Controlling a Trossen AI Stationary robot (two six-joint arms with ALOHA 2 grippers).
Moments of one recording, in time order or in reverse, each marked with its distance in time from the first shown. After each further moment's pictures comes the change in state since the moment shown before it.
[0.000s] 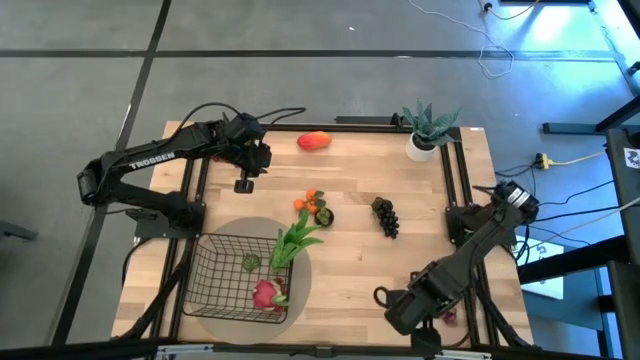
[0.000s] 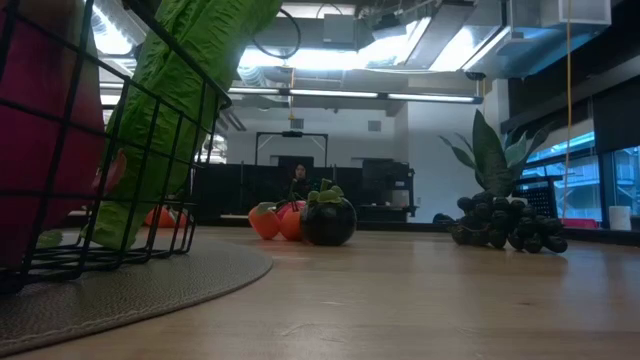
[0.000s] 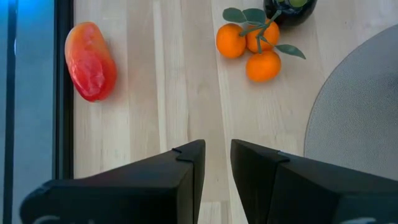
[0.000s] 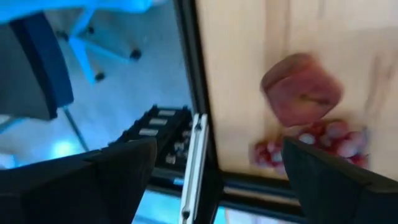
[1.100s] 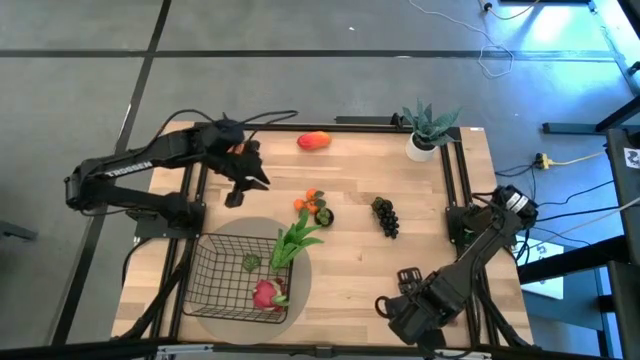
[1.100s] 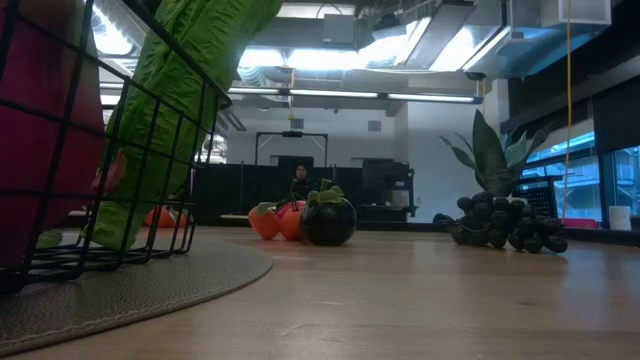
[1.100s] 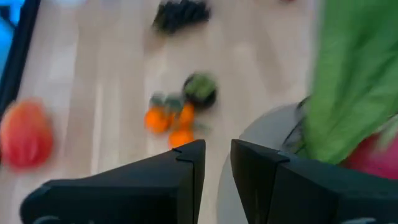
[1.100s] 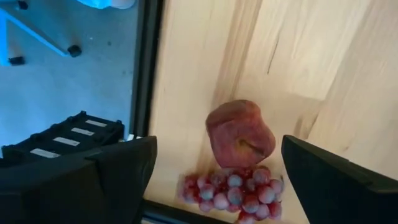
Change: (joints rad) left arm -0.141 -0.164 0.000 0.075 0.250 -0.243; right arm 0.047 0.034 -0.002 -0.027 0.262 -0.294
